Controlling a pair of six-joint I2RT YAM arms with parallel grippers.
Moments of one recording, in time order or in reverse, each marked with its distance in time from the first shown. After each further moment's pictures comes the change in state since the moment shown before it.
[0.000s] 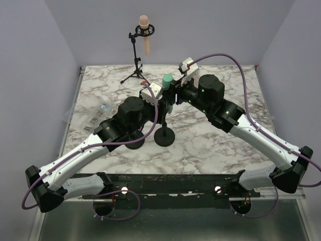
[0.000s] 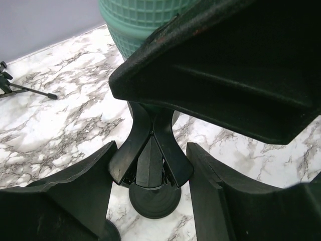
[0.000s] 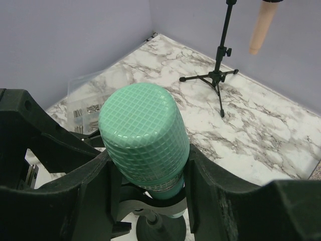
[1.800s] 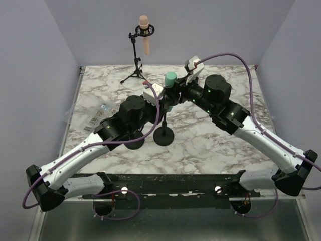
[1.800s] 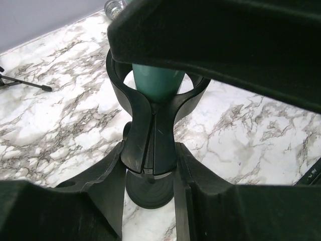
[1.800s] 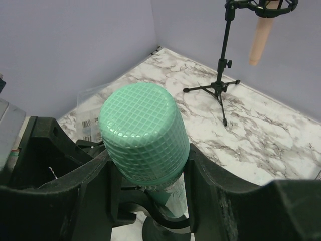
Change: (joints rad) left arm -0.003 0.016 0.022 -0.059 0.034 0.002; right arm -0.005 -0.040 -0.011 0.024 -0.012 0.030
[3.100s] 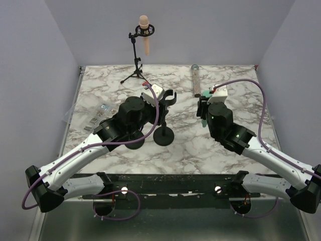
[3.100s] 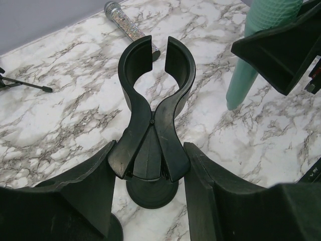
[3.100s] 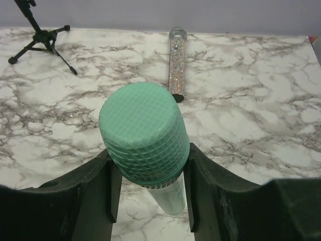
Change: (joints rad) left arm 0.000 -0.013 -0.015 0.008 0.003 0.006; right arm 0.001 -0.261 -0.444 0.002 0.741 0.071
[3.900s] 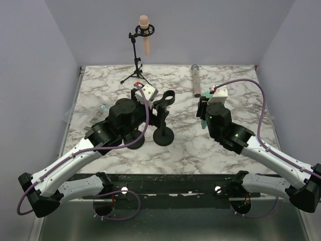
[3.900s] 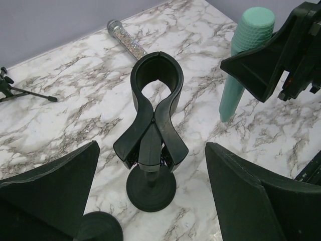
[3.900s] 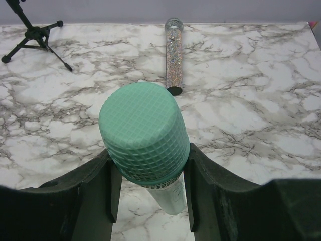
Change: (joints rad) left arm 0.000 -0.069 0.000 -0.008 0.001 -0.005; right arm 0.000 0.015 -0.006 -0.058 0.018 0.082
